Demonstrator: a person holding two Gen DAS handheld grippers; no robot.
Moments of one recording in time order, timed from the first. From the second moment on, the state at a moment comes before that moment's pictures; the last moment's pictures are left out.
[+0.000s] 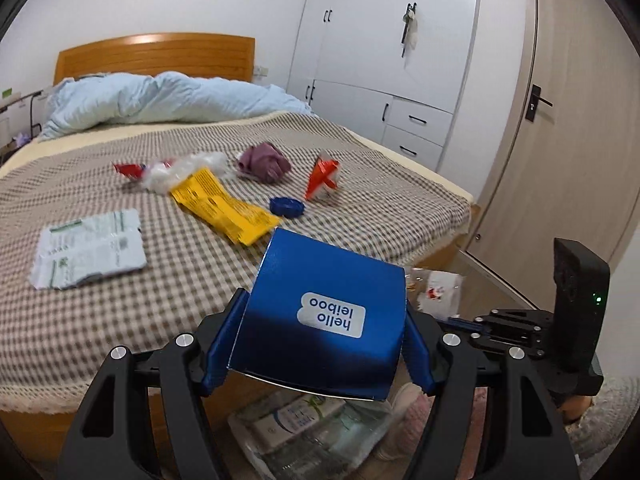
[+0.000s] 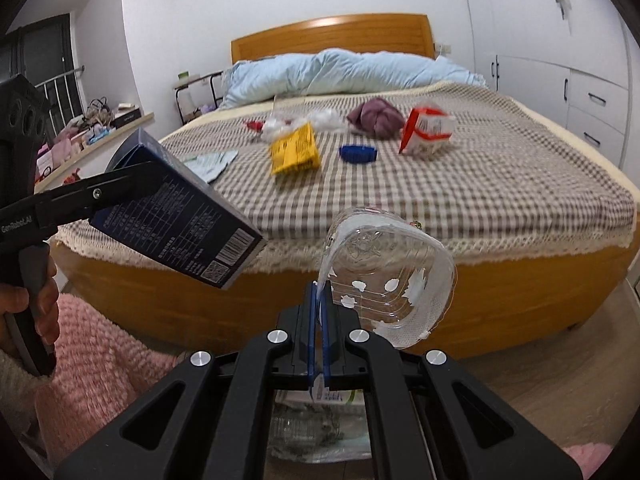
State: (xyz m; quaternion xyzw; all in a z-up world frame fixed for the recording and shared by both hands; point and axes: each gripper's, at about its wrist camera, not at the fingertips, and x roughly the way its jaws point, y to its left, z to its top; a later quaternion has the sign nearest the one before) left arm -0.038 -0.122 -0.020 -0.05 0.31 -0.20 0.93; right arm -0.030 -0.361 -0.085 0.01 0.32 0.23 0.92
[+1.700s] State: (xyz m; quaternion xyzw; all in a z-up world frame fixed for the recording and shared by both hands) left arm 0.006 -0.218 -0.284 -0.01 0.54 -0.30 0.79; right arm 0.010 -0.384 -0.285 0.01 0.63 0.19 0.75
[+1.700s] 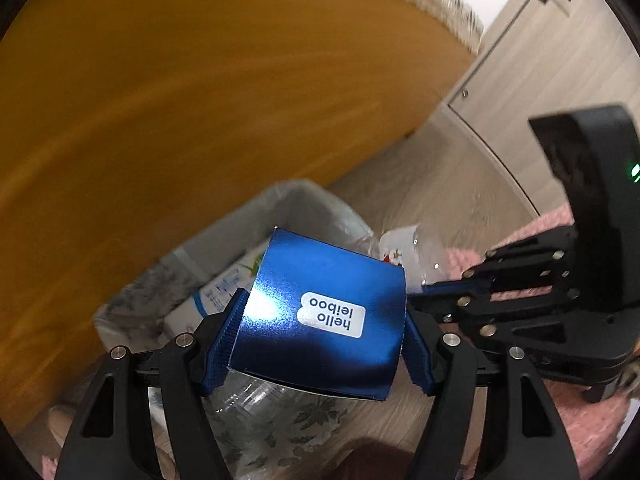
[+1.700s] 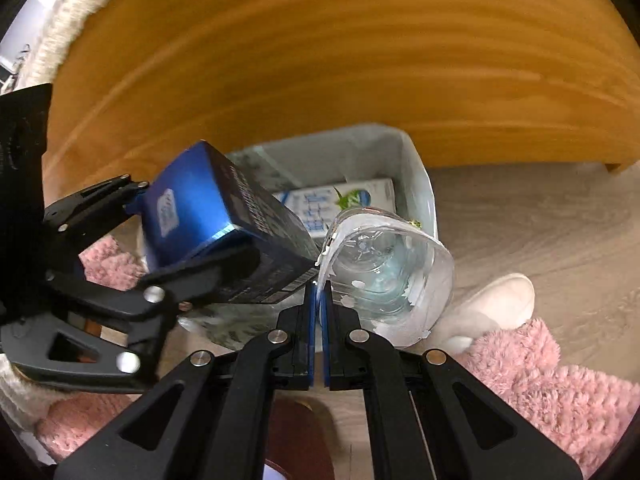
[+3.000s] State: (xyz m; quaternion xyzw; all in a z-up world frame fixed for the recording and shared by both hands) left arm 0.013 -0.234 -0.373 0.00 0.62 -0.38 0.69; right arm 0.057 -0.362 -0.360 -0.02 0.73 0.17 0.66
